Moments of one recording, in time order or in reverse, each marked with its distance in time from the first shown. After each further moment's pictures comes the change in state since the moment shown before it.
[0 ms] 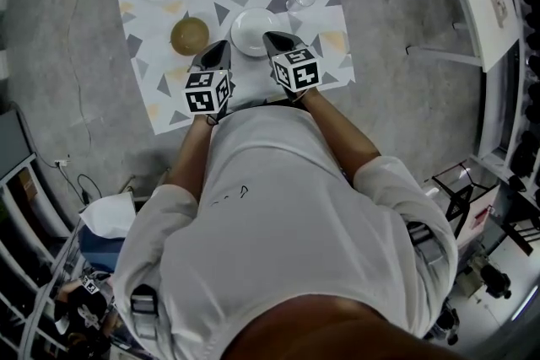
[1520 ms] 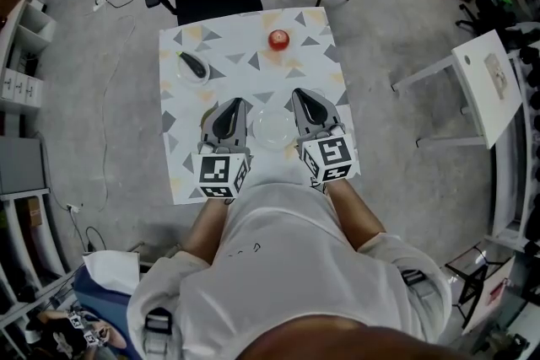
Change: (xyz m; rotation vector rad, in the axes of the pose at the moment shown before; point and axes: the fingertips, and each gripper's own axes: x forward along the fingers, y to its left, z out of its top) left arm -0.103 -0.052 0.191 0.214 -0.491 0.111; right arm -0.132 0.027 0.195 -0.227 -0.532 -0.047
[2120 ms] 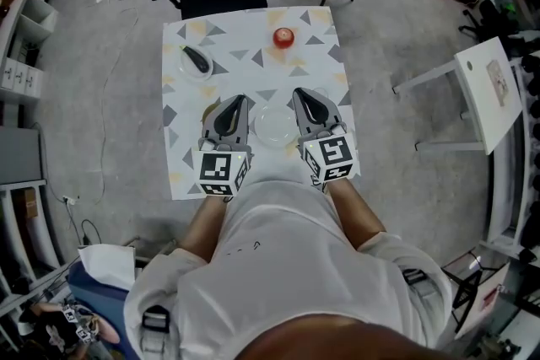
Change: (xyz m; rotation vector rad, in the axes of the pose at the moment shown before) left arm -0.003 0.003 -0.001 0.010 0.001 -0.006; right arm 0.004 0.010 -0.003 -0.040 0.024 0.042
